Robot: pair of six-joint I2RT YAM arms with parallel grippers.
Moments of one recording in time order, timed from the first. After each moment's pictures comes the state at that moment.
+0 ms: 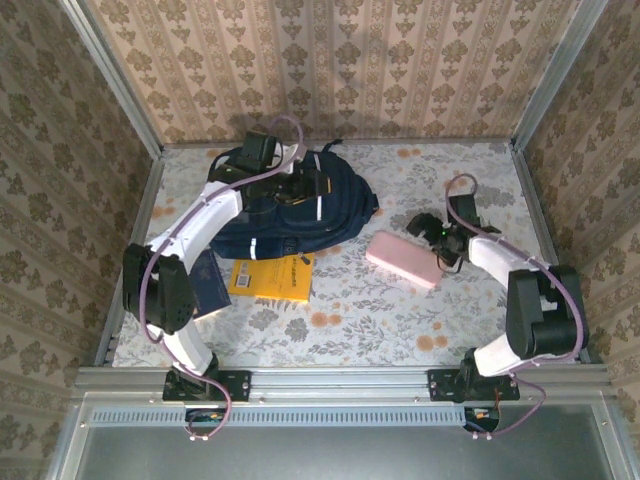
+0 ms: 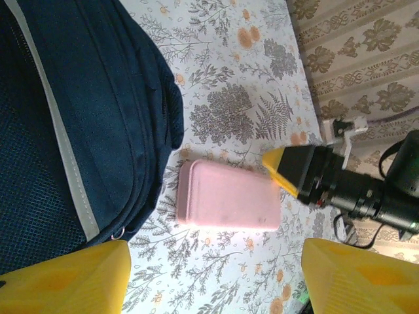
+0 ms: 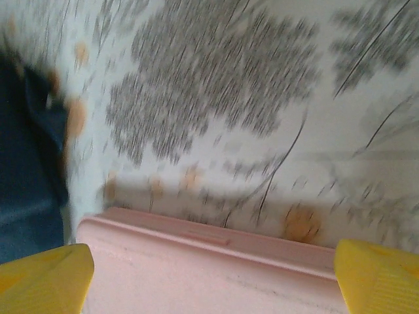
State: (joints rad) left arm -0.46 1.71 1.51 -0.57 0.62 -0.48; right arm 0.07 1.49 0.79 -0.28 -0.19 0.77
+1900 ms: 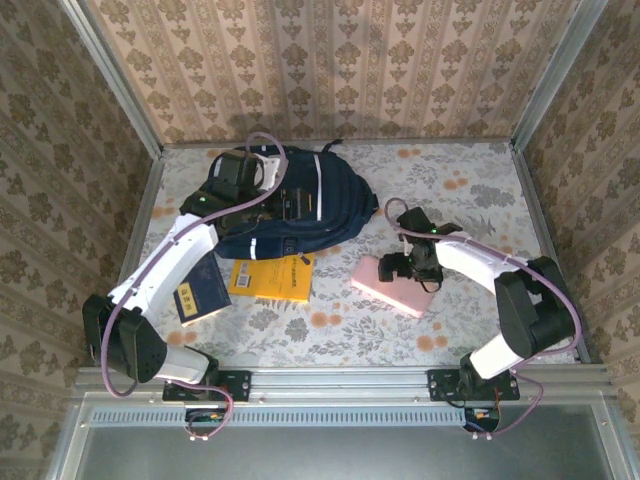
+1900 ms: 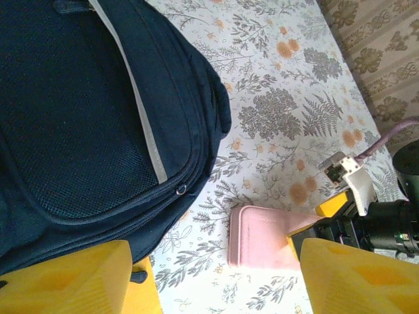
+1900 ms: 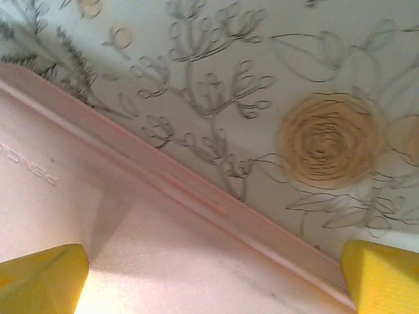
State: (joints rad) left arm -0.47 1.40 1.29 -0.58 0.39 -0.35; right arm 0.34 1.52 0.87 -0.67 -0.07 0.41
